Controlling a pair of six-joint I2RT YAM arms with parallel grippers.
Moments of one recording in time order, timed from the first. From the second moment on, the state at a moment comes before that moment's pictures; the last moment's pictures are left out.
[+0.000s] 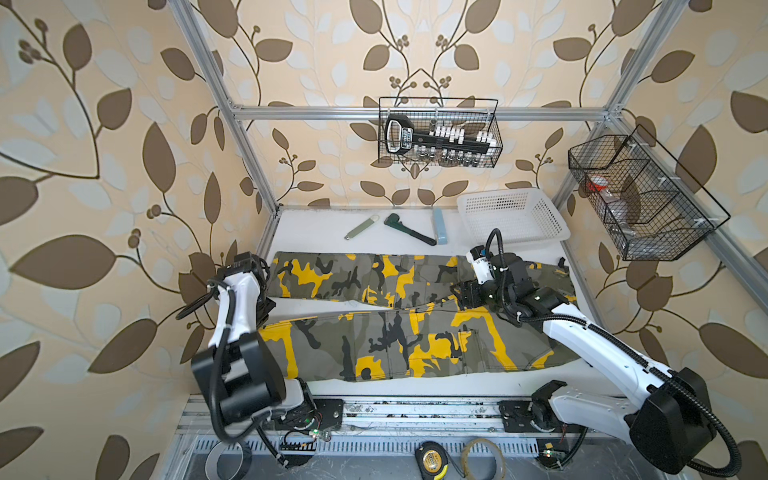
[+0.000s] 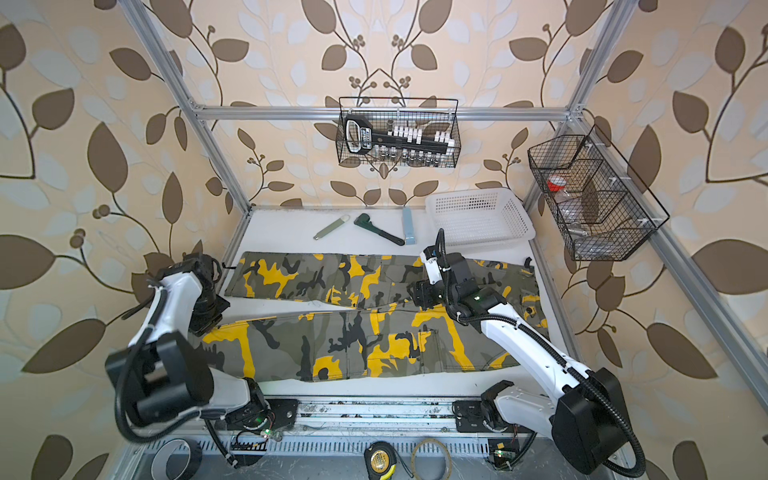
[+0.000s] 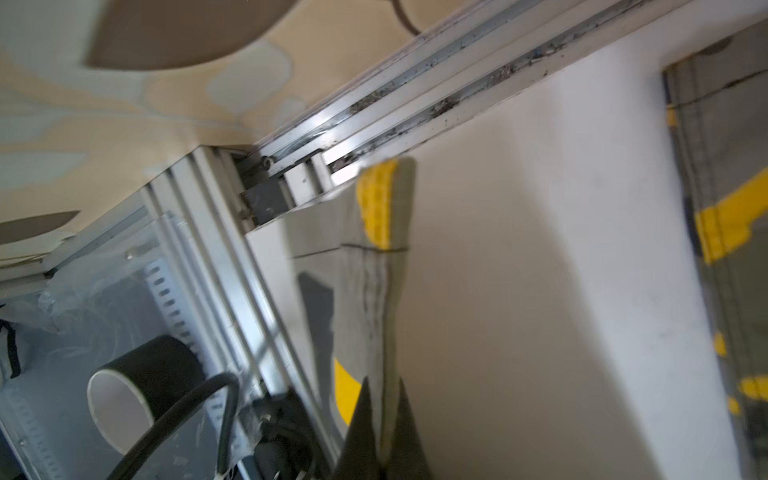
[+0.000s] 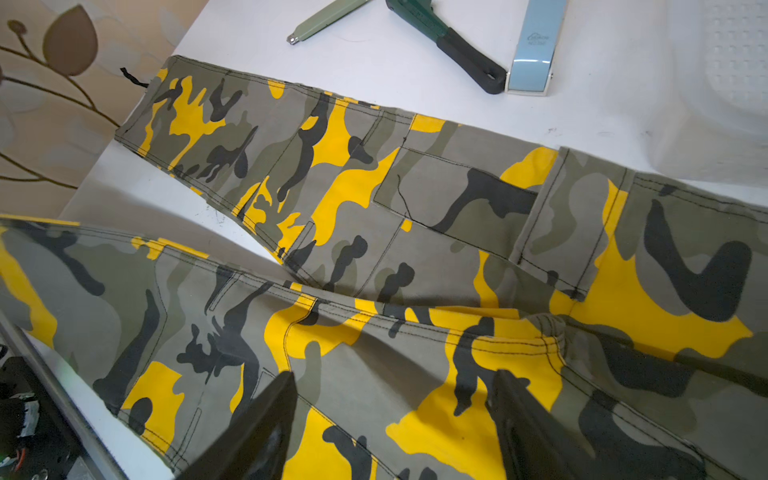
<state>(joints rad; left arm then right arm) 0.45 1.51 1.06 -1.12 -0.35 -0.70 0.45 1.16 0.82 -0.40 -0.12 0.21</state>
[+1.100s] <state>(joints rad) 0.41 1.59 1.00 -1.04 -0.21 -0.65 0.40 1.10 0.70 -0.44 -0.09 0.27</state>
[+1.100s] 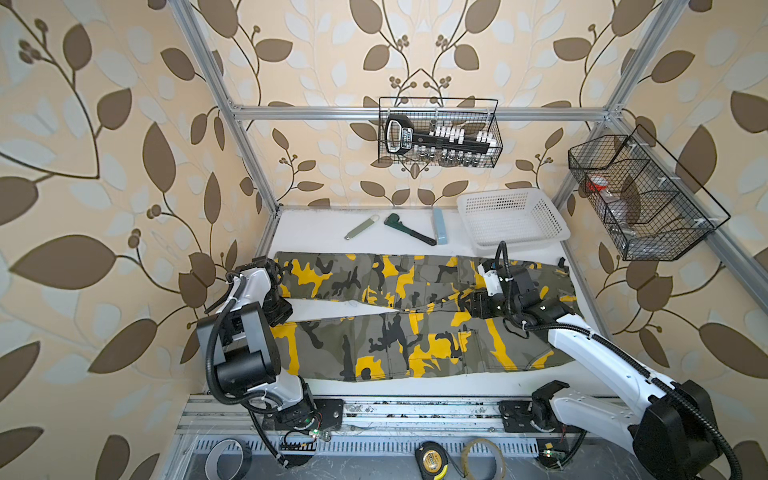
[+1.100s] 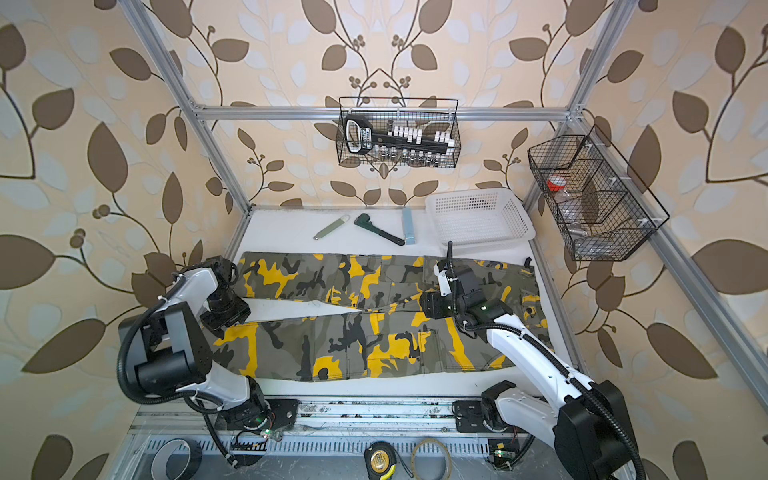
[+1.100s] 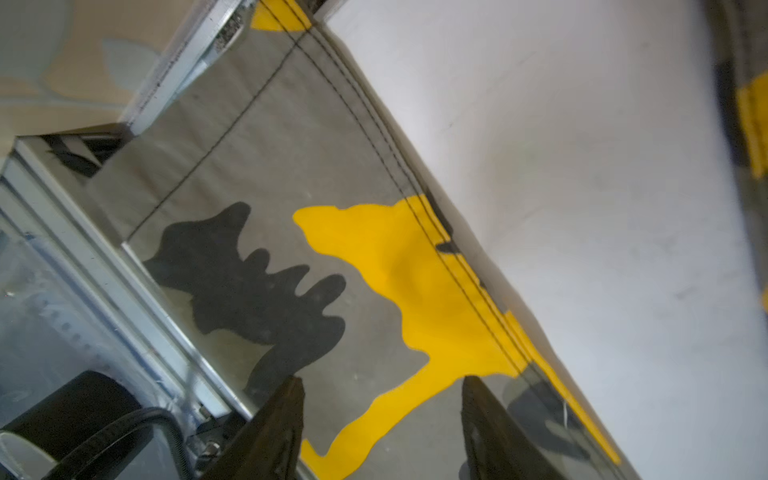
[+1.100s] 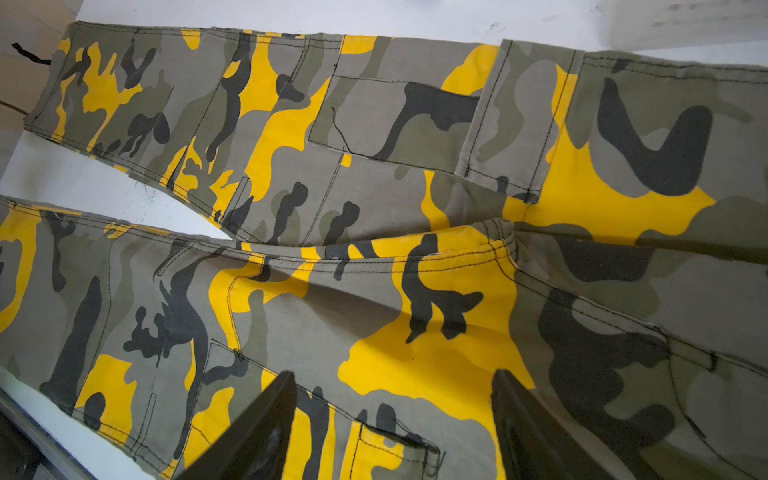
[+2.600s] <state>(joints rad) 0.35 1.80 1.23 -0.90 -0.12 -0.66 0.41 1.08 0.67 -0.43 -0.09 0.27</state>
